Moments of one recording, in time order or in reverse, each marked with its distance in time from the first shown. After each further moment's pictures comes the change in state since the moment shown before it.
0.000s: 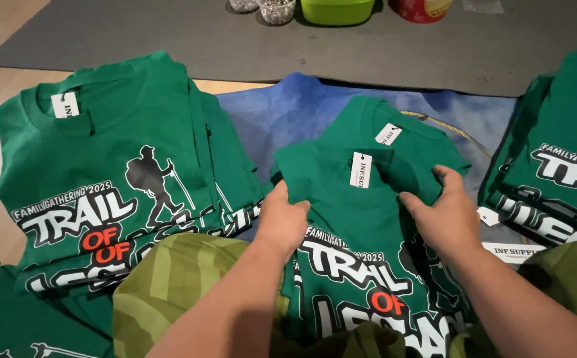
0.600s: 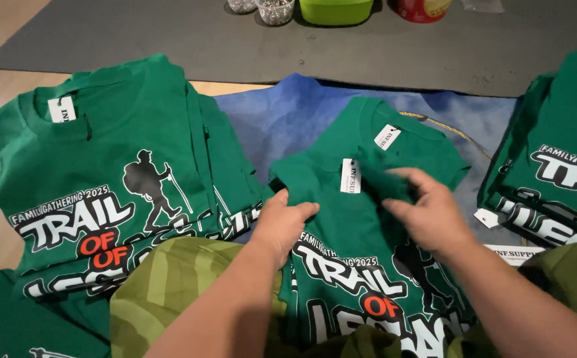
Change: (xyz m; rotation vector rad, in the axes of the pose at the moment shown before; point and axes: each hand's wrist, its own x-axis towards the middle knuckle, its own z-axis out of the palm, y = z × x) left_hand 0.005 -0.001 0.007 -0.058 0.021 -0.163; right_hand 0.001 -0.003 0.019 0.517 -0.180 -0.361
